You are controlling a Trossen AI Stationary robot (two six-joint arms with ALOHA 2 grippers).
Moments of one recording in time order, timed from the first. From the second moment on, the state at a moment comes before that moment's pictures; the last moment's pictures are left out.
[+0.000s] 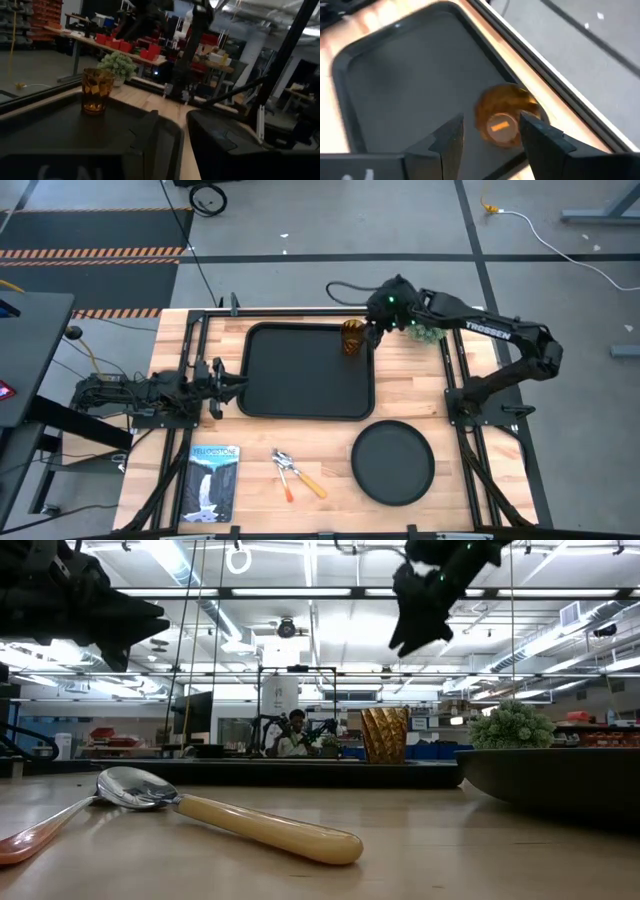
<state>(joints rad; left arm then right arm) -0.08 0.01 0.01 0.10 -0.27 -0.29 -0.49 1.35 1.23 -0.65 0.01 0.13</state>
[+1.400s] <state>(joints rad) -0.36 0.61 0.15 0.12 -0.50 -0.89 -0.09 1.31 0.76 0.28 0.12 -0.24</state>
